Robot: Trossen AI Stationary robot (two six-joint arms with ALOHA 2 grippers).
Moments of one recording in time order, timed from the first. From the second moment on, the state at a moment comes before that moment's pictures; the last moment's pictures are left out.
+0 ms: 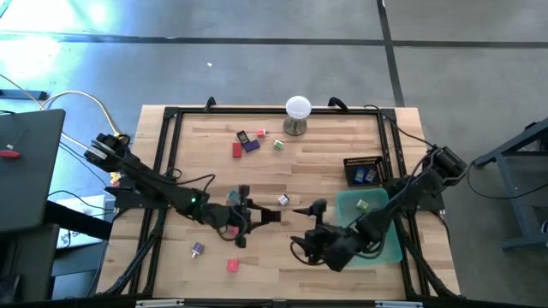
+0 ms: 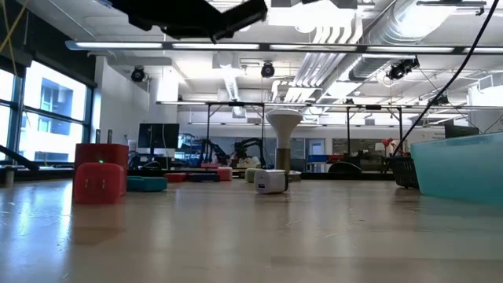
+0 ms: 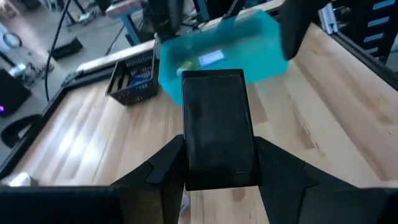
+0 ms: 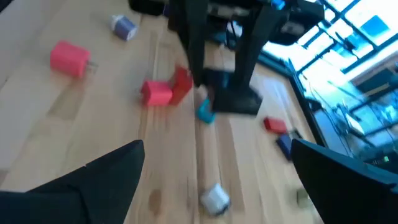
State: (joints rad) left arm -0.46 1.45 0.80 0.32 -0.51 0.11; right arm 0.64 1.66 1.17 -0.24 0.85 0.04
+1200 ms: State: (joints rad) left arm -0.44 1.44 0.80 0.35 -0.48 0.12; right arm 0.44 1.70 1.17 0.00 0.49 -0.08
